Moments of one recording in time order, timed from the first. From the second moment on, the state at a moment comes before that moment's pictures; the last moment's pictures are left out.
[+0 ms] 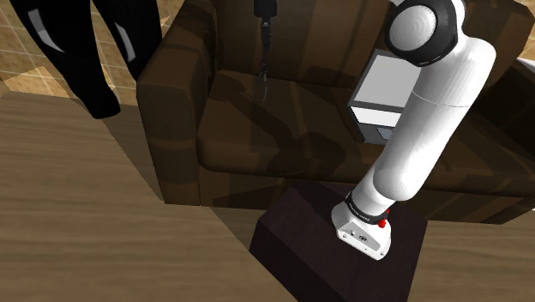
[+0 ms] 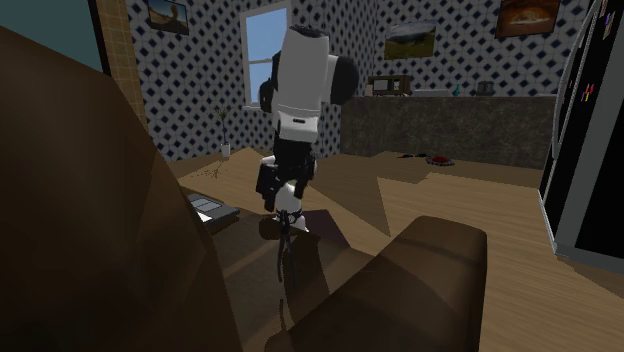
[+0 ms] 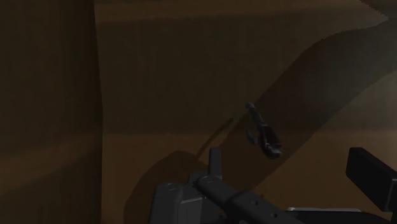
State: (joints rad) arm 0.02 0.19 -0.09 -1.47 -0.13 1.53 -0.78
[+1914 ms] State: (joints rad) arm 0.02 0.24 -0.09 -1.22 -0.13 1.35 -0.81
